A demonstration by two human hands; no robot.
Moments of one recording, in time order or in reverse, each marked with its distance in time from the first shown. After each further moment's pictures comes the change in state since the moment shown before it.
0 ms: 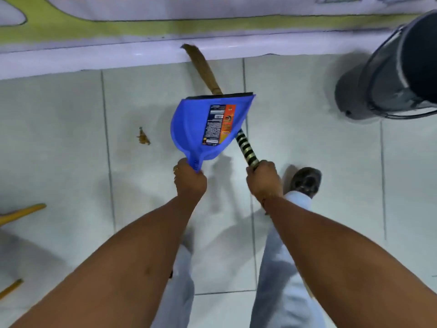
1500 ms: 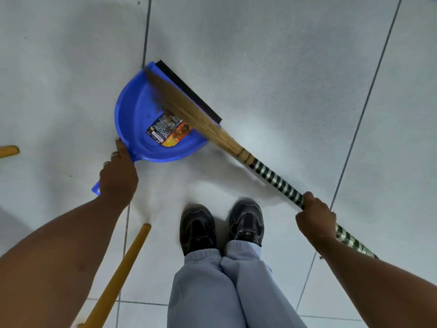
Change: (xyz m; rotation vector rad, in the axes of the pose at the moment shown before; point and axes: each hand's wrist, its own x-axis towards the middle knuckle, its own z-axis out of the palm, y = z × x) left_hand 0.259 -0.357 -0.119 0.694 0.003 0.037; right_hand 0.057 0.025 0.274 -0.625 -0.069 -0.027
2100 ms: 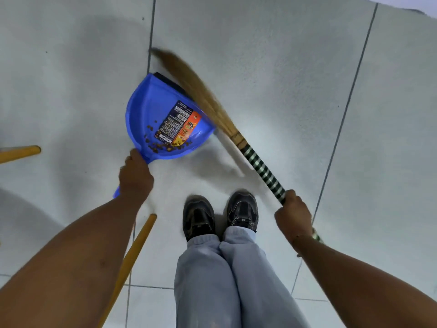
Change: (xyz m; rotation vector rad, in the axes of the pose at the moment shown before) left_hand -0.043 0.029 -0.026 -0.223 -0.035 -0.103; right_hand -0.055 -0.021 -0.019 0.253 -0.012 0.021
